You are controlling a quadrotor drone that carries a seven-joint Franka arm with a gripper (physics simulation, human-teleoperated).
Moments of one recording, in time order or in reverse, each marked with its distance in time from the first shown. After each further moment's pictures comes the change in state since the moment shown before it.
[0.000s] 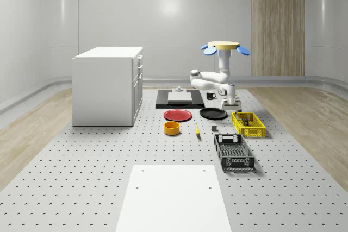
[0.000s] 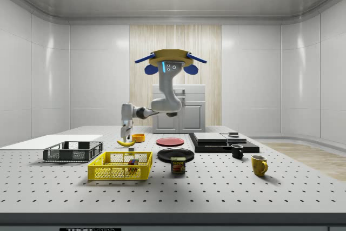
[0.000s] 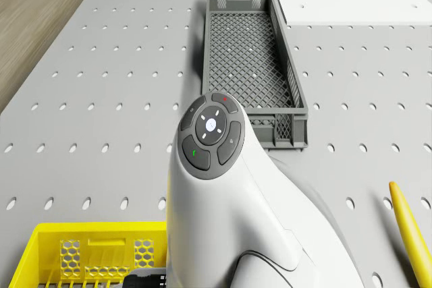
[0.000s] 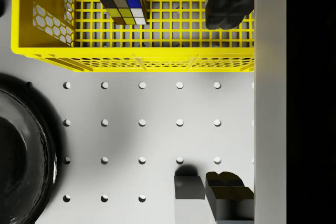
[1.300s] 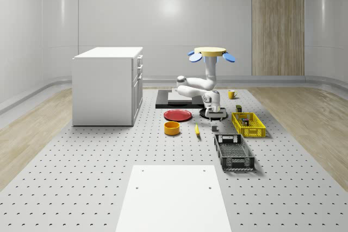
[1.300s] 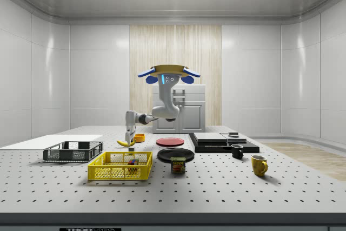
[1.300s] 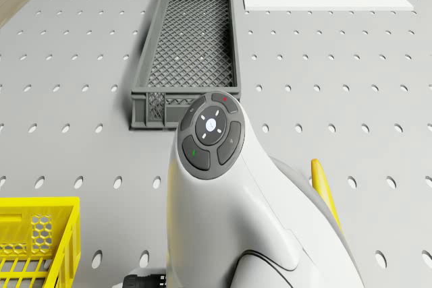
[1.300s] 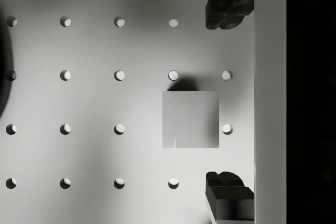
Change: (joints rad) arm -0.001 -0.004 0.000 0.000 0.001 0.003 0.001
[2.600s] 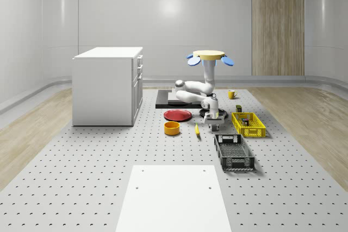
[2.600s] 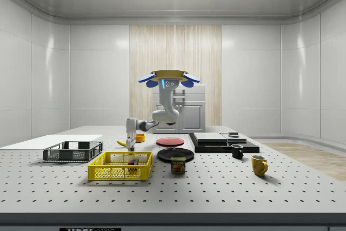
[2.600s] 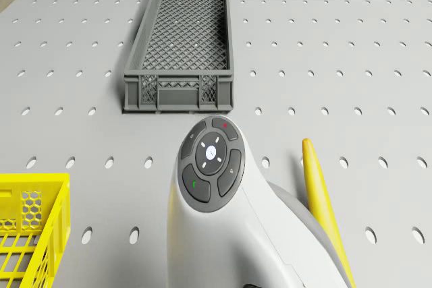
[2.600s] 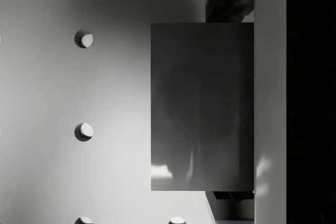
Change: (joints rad) arm -0.018 0.000 -0.106 0.027 -0.100 0.037 0.001
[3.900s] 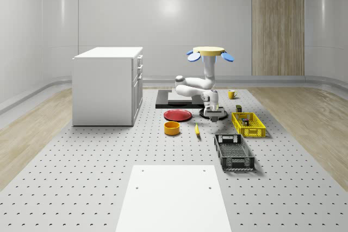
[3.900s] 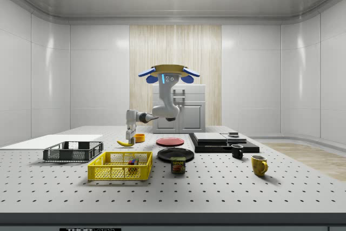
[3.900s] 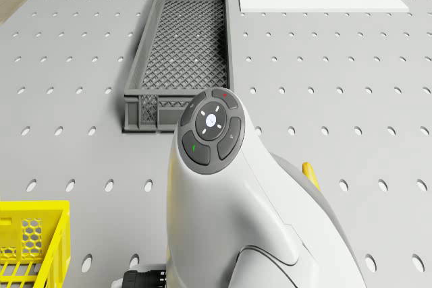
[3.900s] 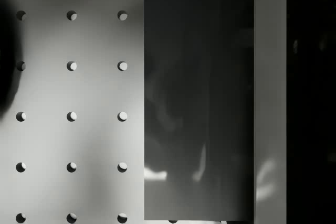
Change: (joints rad) arm 0.026 0.017 0.133 -0.033 0.121 -0.062 -0.004
